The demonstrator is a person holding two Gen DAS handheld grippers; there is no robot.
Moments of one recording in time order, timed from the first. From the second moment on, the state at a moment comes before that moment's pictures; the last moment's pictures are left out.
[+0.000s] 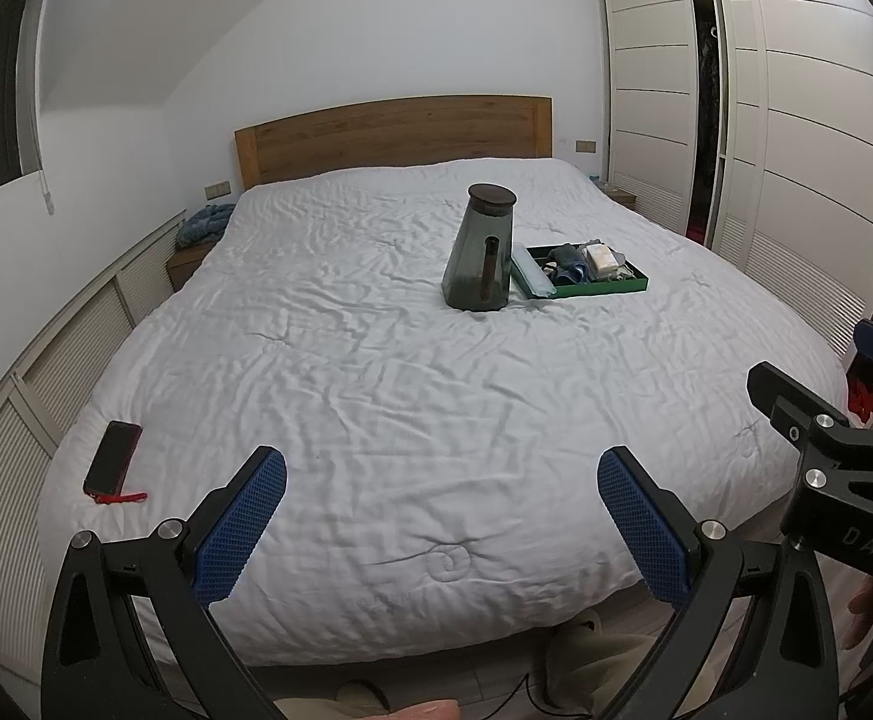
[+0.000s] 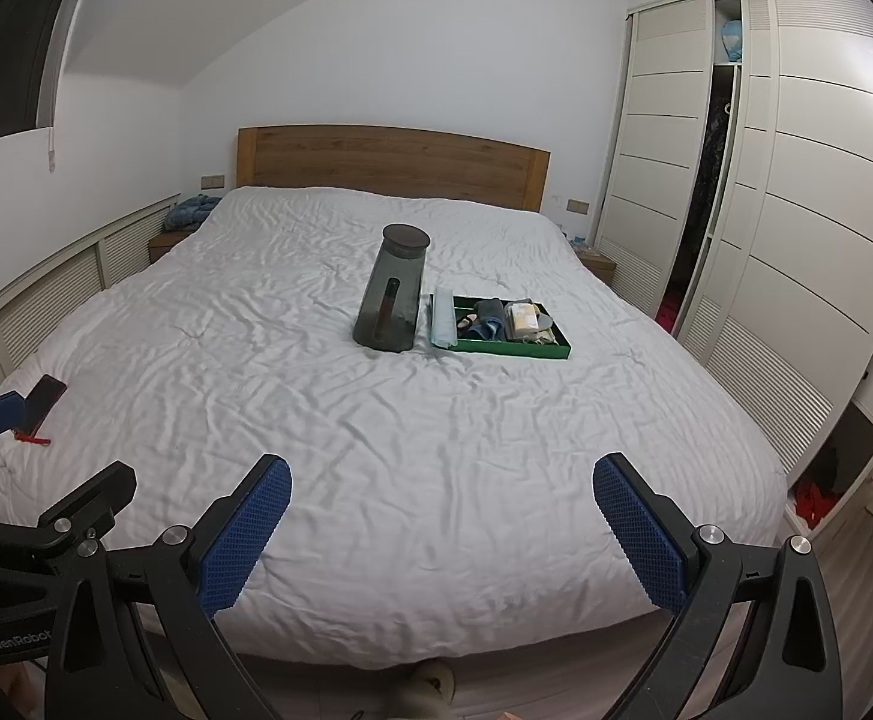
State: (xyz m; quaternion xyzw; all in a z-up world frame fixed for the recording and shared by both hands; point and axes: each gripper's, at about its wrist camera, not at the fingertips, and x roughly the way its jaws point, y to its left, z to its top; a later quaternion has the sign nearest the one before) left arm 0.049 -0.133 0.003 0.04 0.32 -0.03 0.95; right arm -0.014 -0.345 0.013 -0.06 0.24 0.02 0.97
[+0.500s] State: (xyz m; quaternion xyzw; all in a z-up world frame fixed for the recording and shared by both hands) left arm 0.049 -0.131 0.004 0.04 0.31 -0.03 0.95; right arm -0.014 -0.343 0.013 -0.06 0.24 0.02 0.97
